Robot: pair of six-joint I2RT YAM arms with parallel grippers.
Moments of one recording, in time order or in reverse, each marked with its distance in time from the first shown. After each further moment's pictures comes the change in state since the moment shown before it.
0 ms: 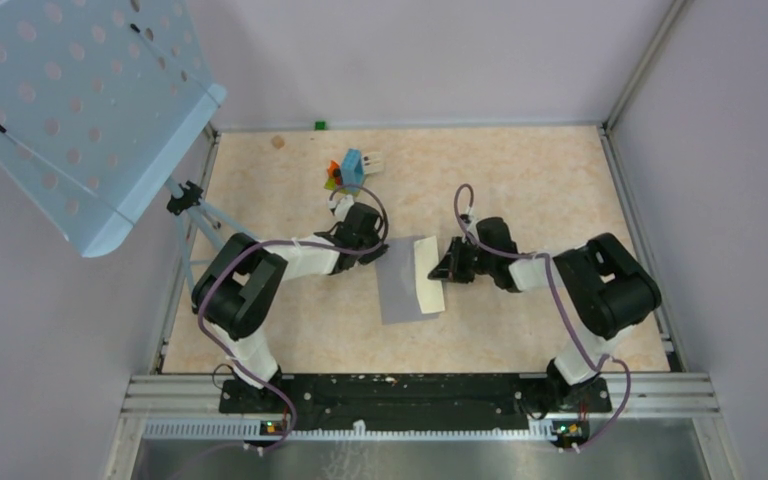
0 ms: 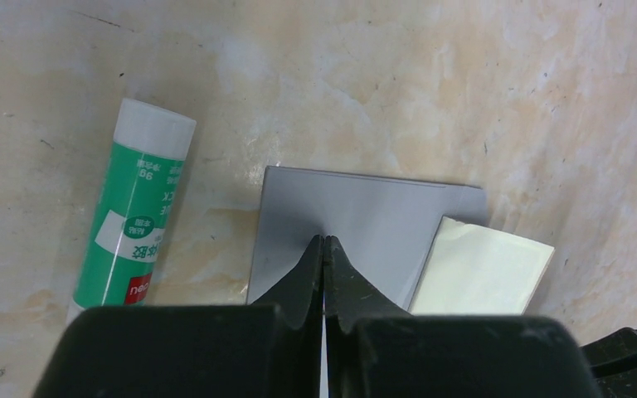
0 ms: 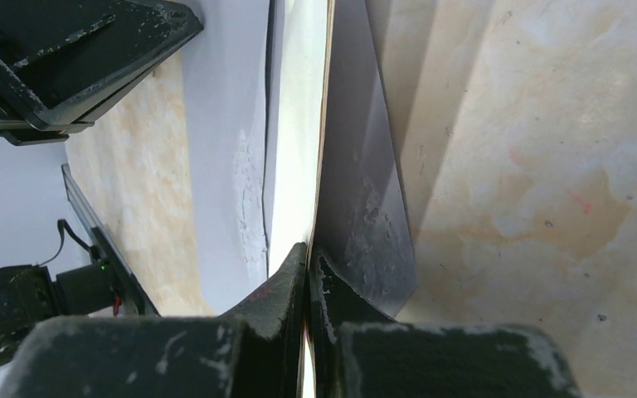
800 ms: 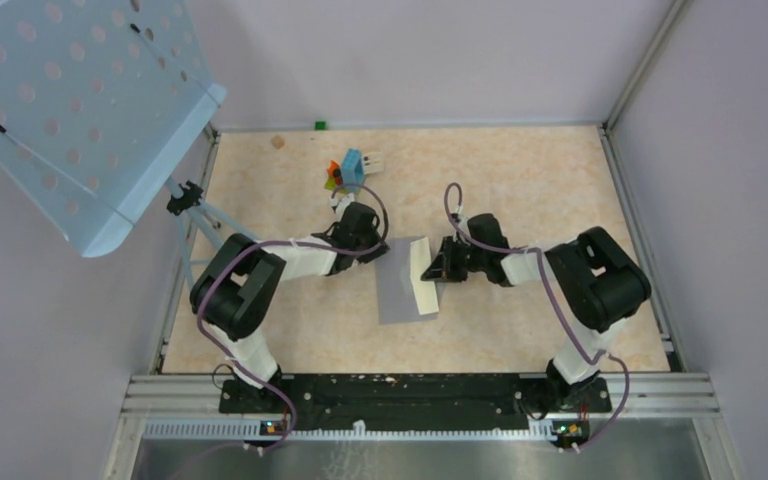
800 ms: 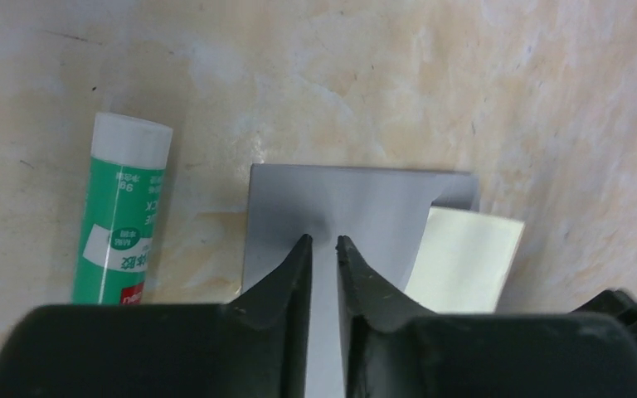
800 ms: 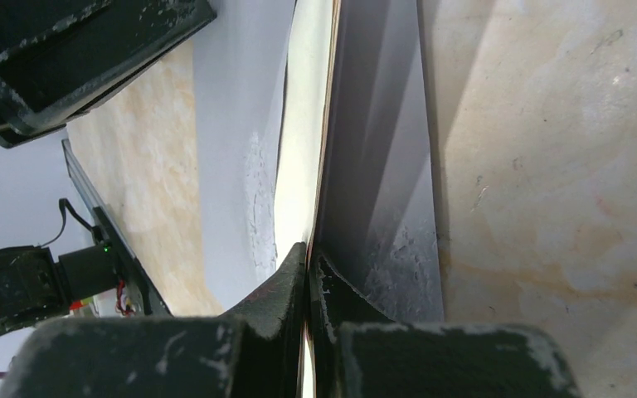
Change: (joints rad) left arm 0.008 -0.003 -0.022 0.056 0.048 0.041; right arm 0.030 0.055 0.081 -0.072 -0.045 -0.027
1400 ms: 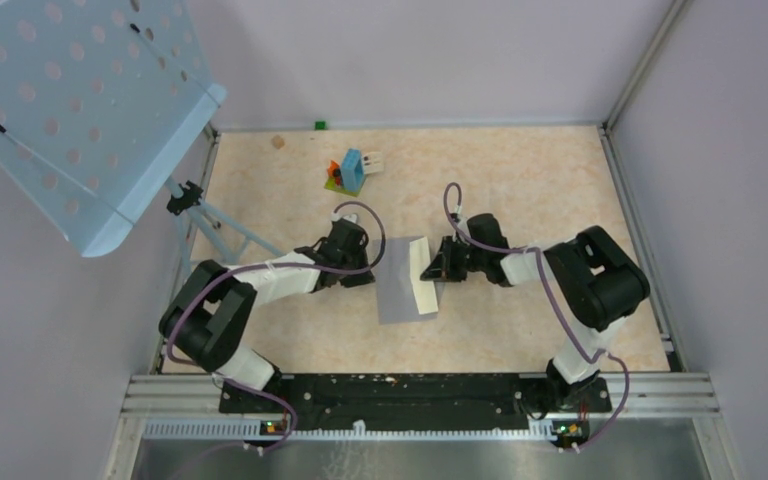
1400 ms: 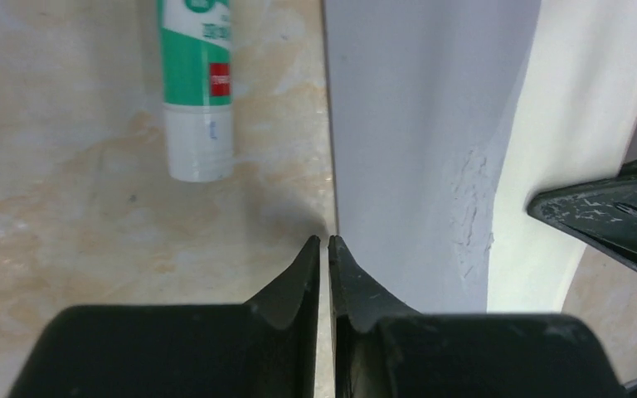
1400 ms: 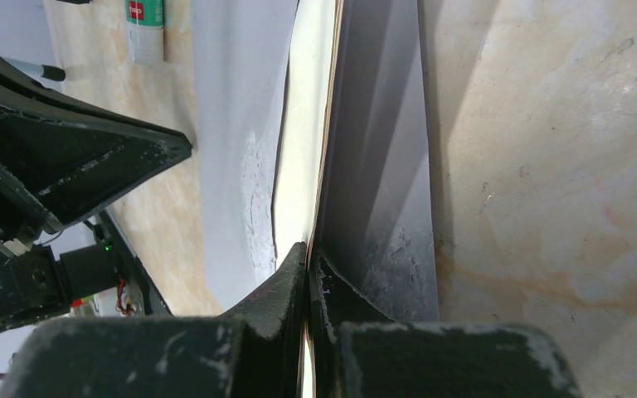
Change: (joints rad) left arm -0.013 -0.225 -0.143 -0.243 0.104 0.256; right arm 0.000 0.009 0.000 0.019 -0.008 0.000
